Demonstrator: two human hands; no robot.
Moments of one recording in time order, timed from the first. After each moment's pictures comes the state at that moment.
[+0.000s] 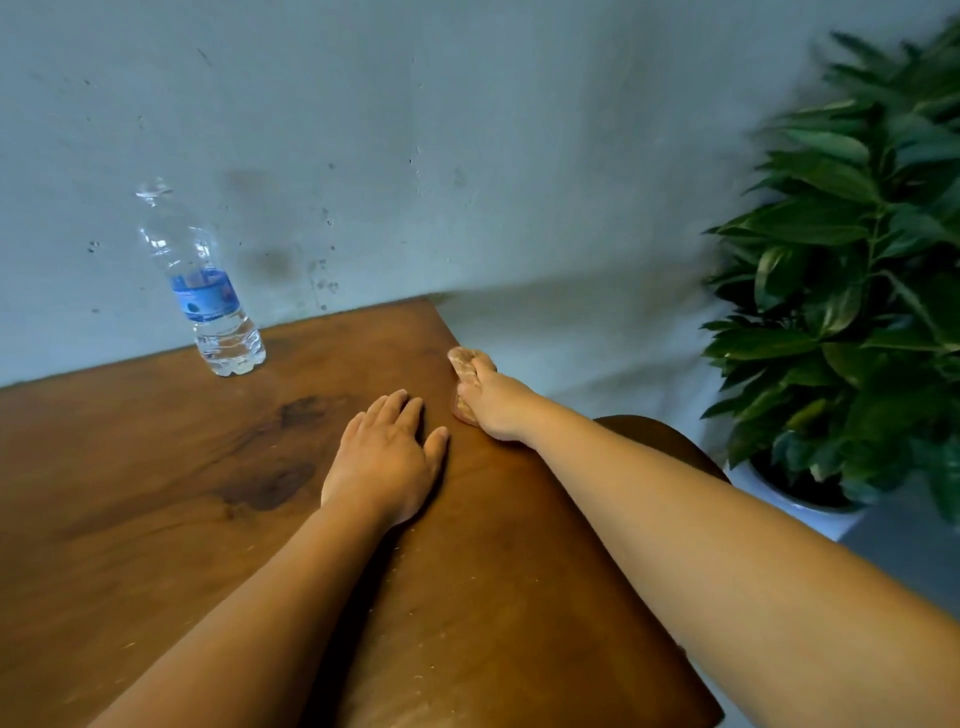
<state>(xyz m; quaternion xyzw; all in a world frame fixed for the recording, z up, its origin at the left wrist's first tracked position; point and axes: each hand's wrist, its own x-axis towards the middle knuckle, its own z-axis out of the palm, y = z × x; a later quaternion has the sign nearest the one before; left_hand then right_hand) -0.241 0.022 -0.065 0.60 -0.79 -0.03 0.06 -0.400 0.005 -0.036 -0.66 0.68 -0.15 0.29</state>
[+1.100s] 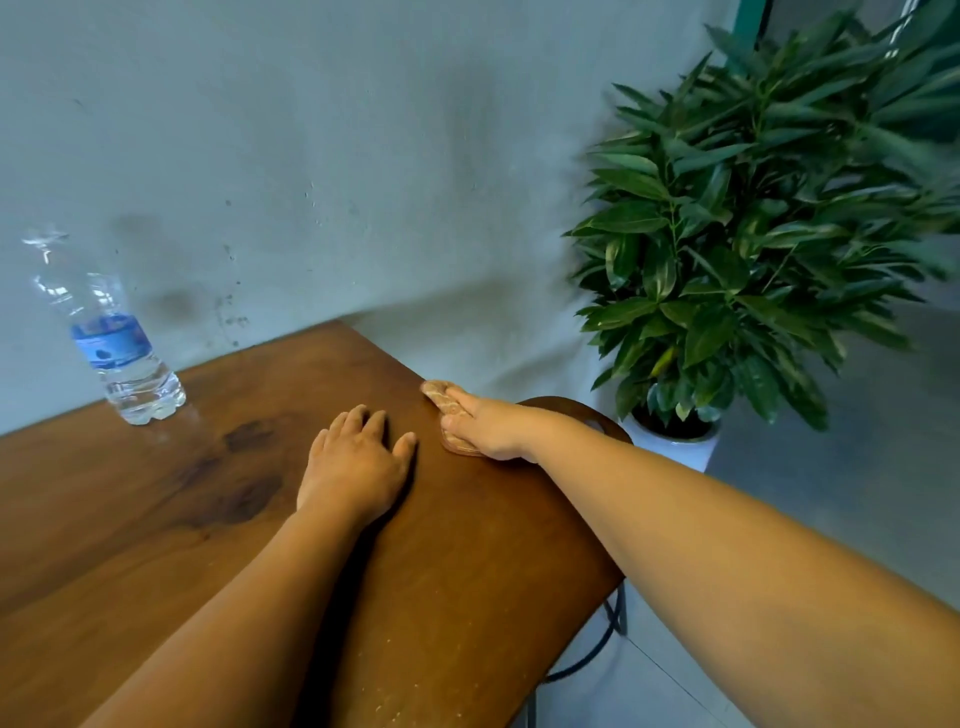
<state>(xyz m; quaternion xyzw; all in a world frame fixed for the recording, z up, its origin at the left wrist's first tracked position) -0.230 0.038 -0.070 0.53 -0.84 -0.04 0.07 -0.405 0.097 -0.038 -0.58 0.75 -0.12 0.30</state>
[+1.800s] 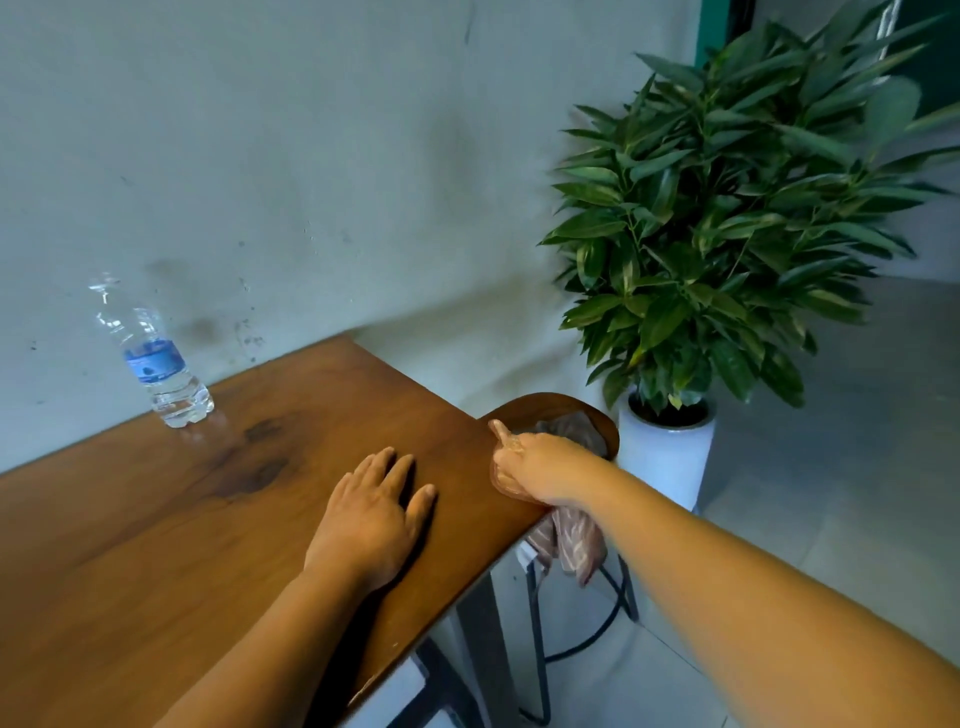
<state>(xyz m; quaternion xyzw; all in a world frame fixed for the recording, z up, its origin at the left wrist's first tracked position) -0.214 0.169 -0.060 0.47 -0.88 -0.05 0.04 -0.412 0.239 -0.030 -0.54 0.78 -0.13 0.28</state>
